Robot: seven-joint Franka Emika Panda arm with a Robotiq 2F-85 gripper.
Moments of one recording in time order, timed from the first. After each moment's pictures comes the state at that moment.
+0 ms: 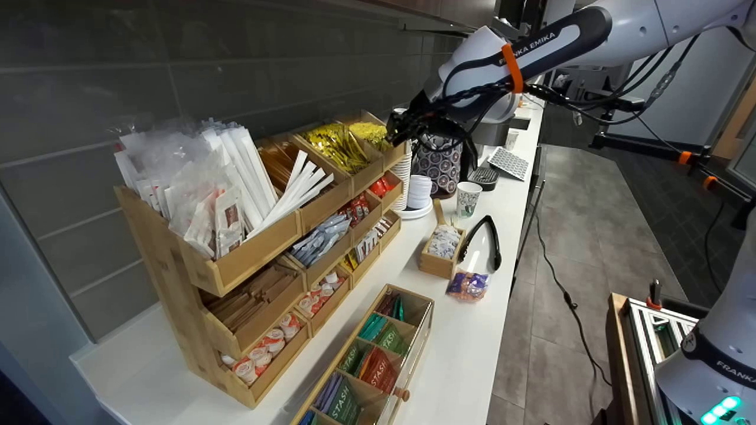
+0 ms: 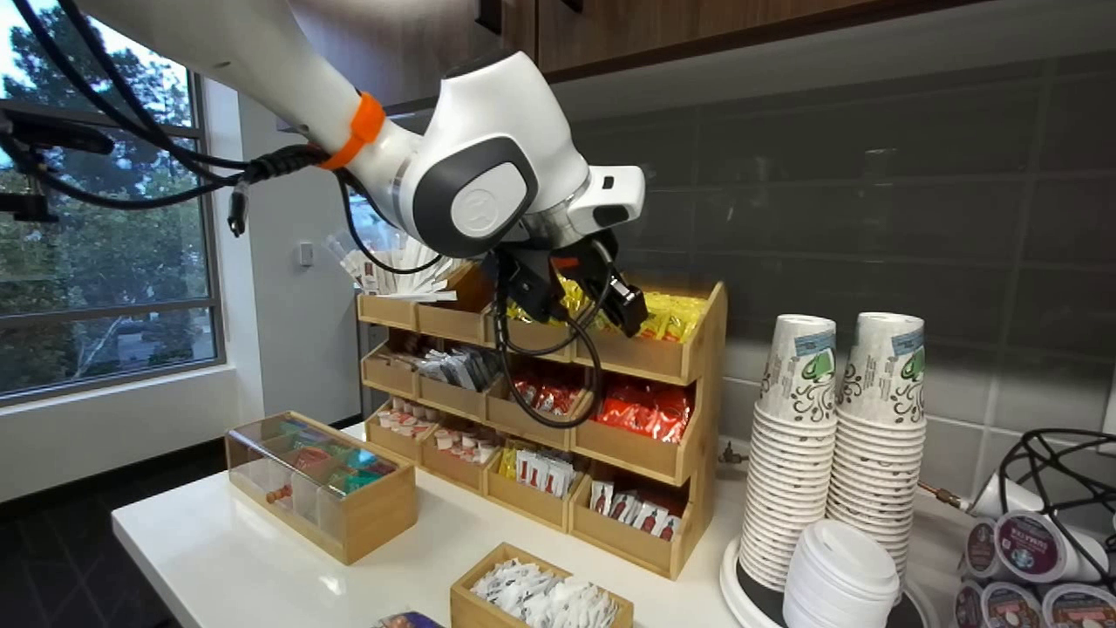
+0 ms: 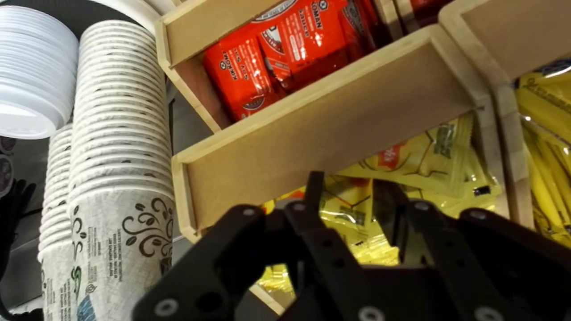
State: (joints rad) arm -0.05 0.19 -0.09 -1.97 0.24 2.91 0.11
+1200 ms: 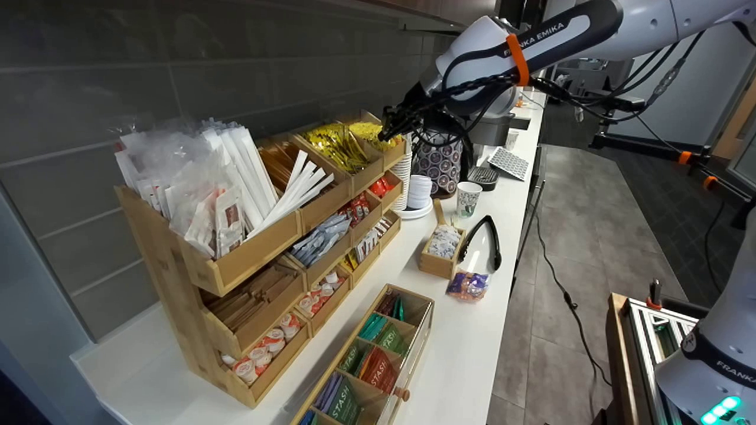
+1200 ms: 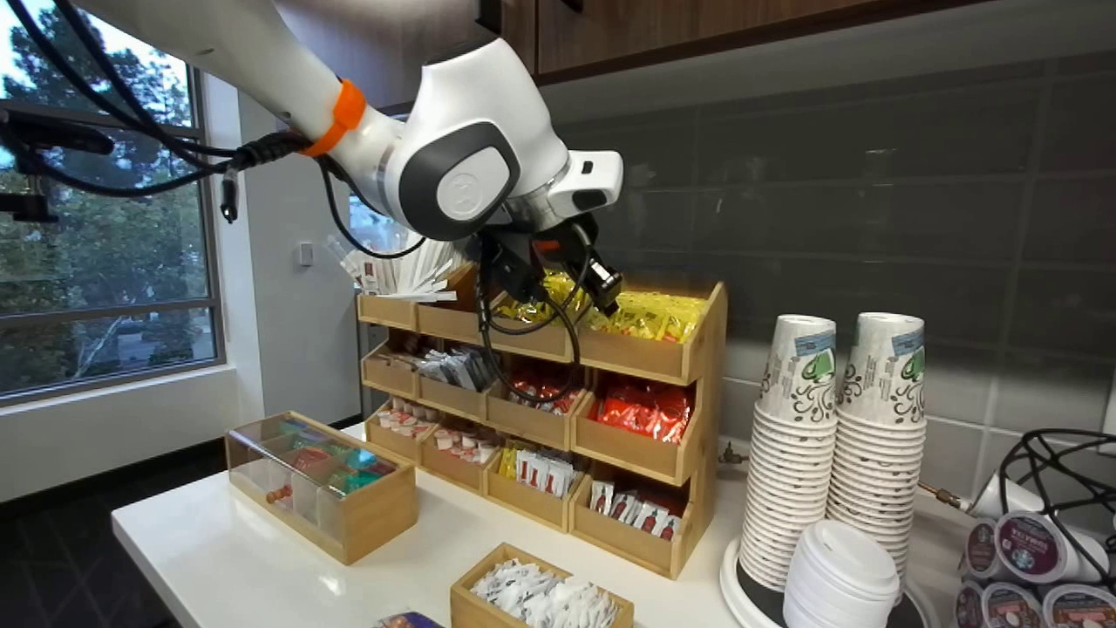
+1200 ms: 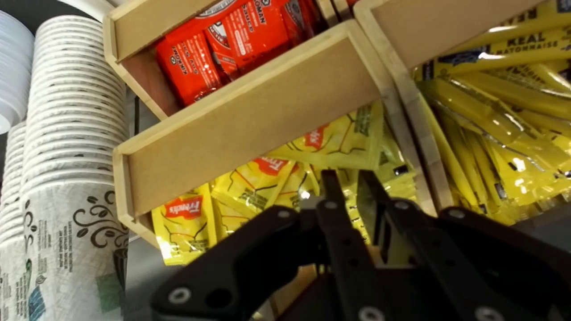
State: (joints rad) arm -0.05 0.16 -0.06 -1.96 0.23 2.91 0.14
